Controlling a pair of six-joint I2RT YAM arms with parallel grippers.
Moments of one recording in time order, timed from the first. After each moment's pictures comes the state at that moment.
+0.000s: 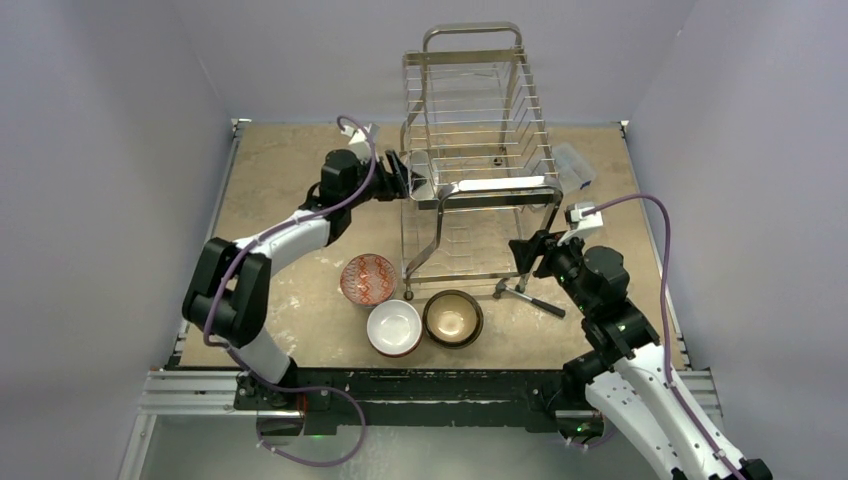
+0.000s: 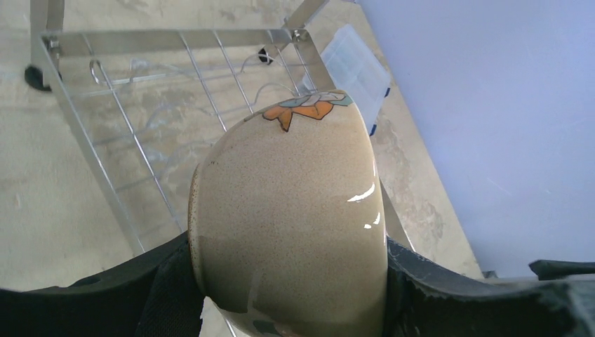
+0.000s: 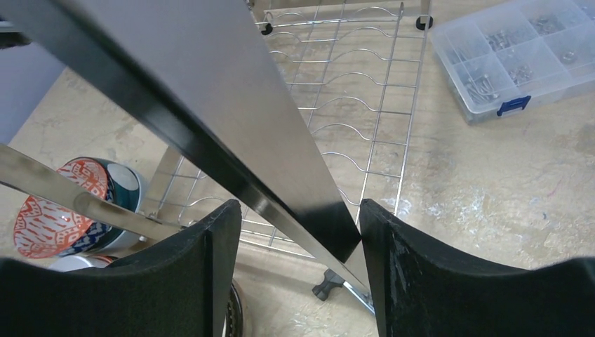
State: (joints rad) left arm -0.39 1.62 0.99 0.40 0.35 -0.64; right arm 0.42 0.55 0.55 -0.21 0.00 0.30
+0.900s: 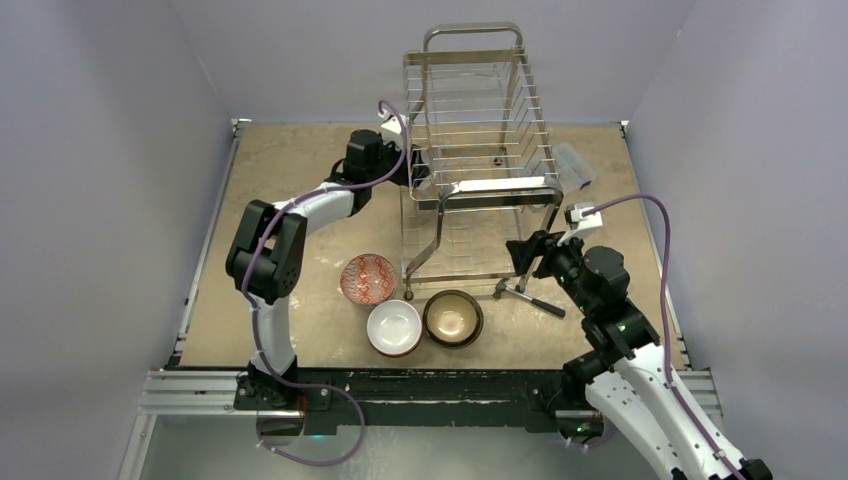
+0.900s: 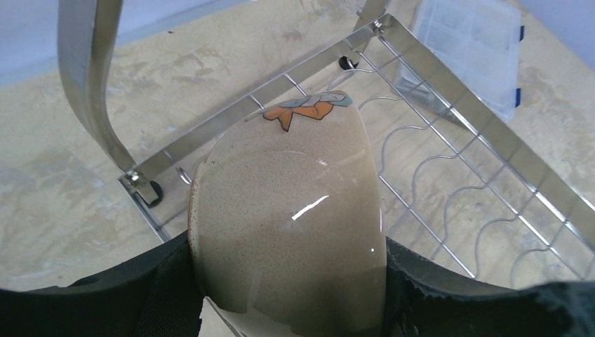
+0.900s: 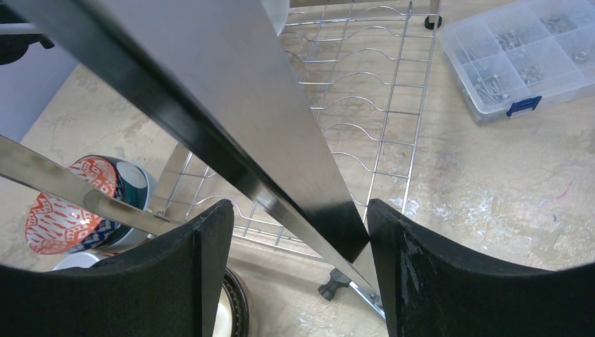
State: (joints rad) left arm -0.39 1.98 1.35 0.32 0.35 -0.14; right arm 0.42 0.55 0.55 -0.21 -0.01 0.32
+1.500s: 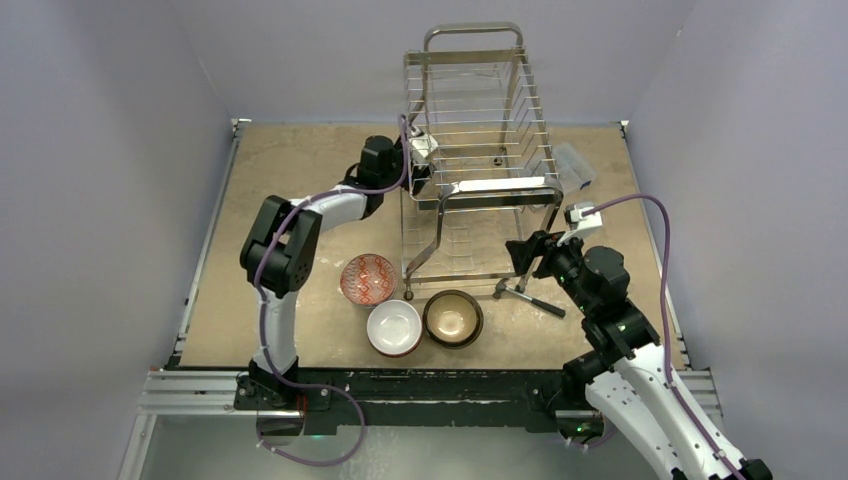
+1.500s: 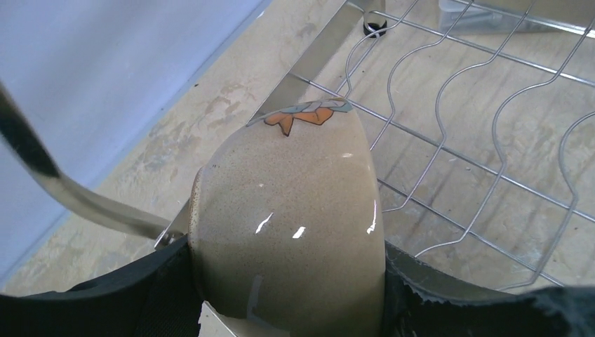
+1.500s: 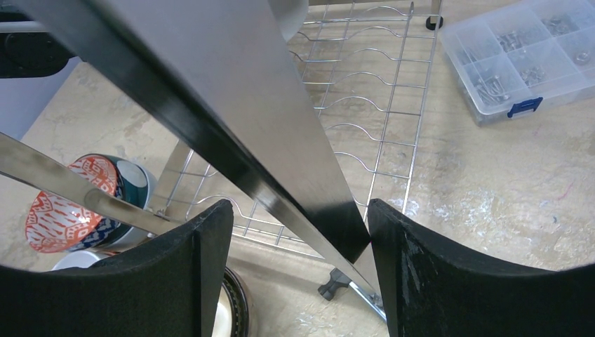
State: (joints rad) left arm -0.44 2.06 1.38 0.37 0.30 0.35; right arm 0.42 0.55 0.55 -0.21 -0.02 0.31
